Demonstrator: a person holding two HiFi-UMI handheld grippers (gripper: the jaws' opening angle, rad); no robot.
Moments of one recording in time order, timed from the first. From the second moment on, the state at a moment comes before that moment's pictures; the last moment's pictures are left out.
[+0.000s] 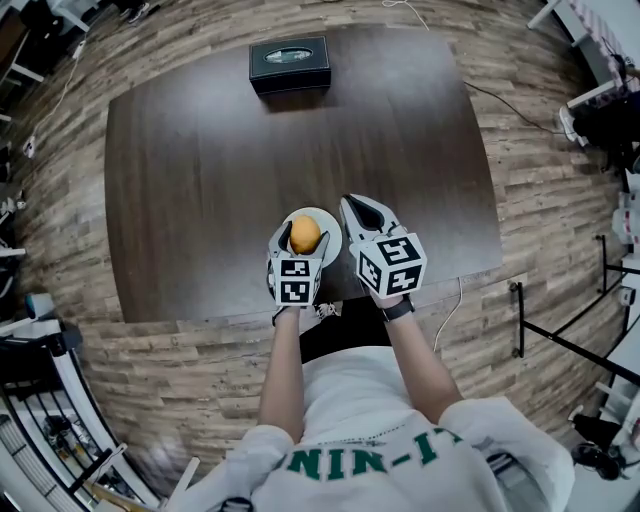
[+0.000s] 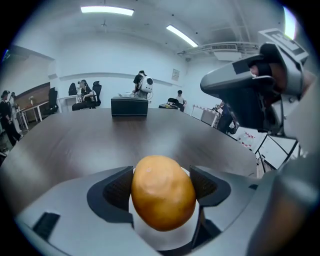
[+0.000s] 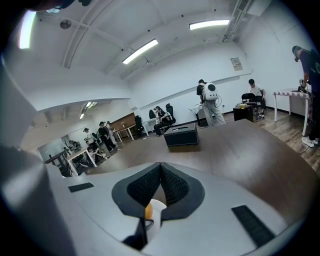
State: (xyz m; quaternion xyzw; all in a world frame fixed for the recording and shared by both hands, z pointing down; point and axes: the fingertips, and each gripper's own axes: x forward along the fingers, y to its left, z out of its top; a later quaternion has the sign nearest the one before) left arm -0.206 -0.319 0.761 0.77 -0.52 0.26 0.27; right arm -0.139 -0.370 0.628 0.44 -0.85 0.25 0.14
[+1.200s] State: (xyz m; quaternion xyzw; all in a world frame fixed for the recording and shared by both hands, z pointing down) left arm -0.225 -0.324 0.722 0.77 -0.54 0.21 0.26; right arm -0.140 -0.370 0.600 0.44 -0.86 0.23 0.12
